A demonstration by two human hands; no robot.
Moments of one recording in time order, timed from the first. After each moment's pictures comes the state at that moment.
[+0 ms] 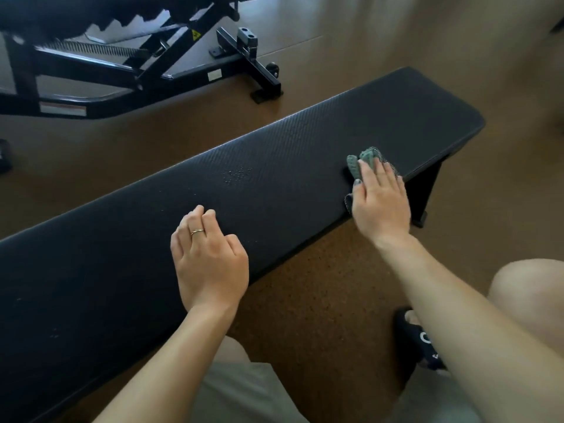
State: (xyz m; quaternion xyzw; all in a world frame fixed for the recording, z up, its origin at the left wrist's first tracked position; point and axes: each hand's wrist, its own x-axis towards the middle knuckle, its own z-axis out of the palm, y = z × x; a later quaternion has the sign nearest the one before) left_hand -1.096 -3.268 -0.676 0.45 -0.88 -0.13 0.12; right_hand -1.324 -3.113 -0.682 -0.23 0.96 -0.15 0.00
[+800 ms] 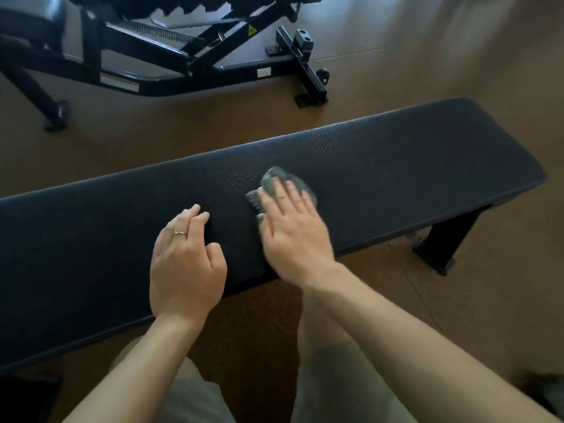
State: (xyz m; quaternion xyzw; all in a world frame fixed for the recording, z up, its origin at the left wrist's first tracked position) left_hand -1.102 -3.257 -0.677 0.49 -0.84 -0.13 0.18; right_hand -1.267 -3.190 -0.669 -0.55 0.82 -0.13 0.09
